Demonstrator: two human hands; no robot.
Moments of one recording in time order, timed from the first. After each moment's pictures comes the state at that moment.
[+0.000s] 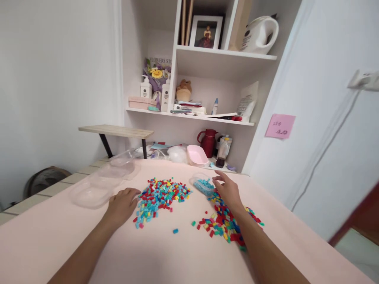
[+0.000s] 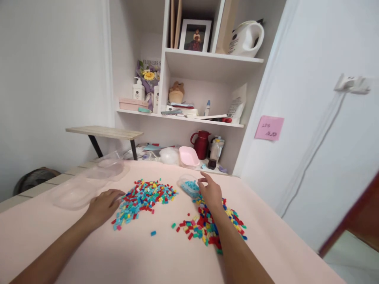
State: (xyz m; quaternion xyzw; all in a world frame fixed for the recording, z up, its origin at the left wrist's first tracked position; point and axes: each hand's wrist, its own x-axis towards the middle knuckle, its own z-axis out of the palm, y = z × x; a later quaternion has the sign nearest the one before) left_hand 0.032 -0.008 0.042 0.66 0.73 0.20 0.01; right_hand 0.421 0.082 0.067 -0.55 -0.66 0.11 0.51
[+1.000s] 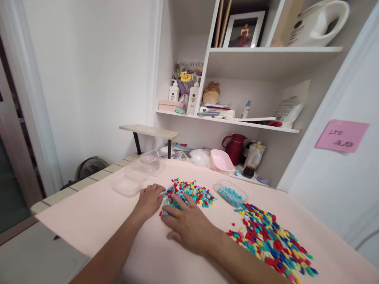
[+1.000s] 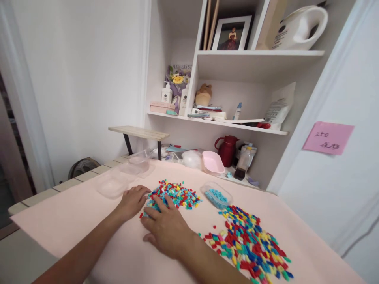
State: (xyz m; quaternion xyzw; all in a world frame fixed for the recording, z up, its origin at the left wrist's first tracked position) left_hand 0.035 -0.018 0.037 0.66 0.71 0.23 0.01; right_hand 0.249 -0.026 0.075 -0.14 -0.98 -0.02 0.11
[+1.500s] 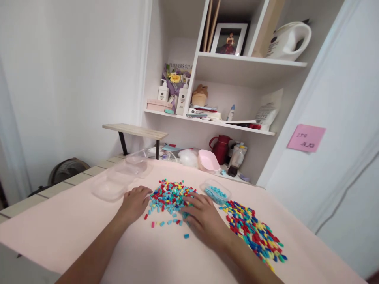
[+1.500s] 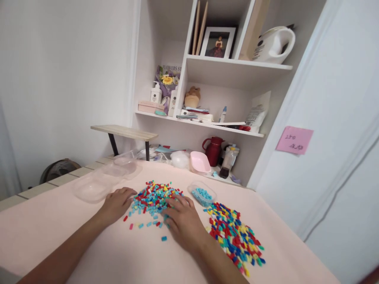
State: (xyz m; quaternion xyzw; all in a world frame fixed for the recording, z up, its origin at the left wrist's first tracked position) left_hand 0.031 -0.011 0.035 0.66 0.72 0.24 0.02; right_hand 0.326 0.003 0.070 -0.28 -0.93 0.00 0.23
